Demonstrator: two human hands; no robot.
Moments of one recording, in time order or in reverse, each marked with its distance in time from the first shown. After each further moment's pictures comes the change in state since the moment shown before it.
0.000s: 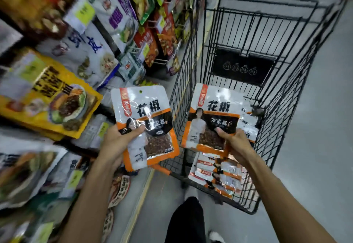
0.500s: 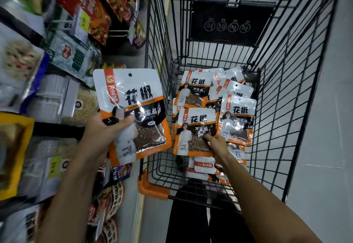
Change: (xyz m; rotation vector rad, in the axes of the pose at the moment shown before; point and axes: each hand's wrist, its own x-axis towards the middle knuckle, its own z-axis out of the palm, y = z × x) left_hand 0.140 -0.029 0.038 0.129 -0.267 -0.058; right_hand 0.106 0.143 0.015 0.050 0.328 0.416
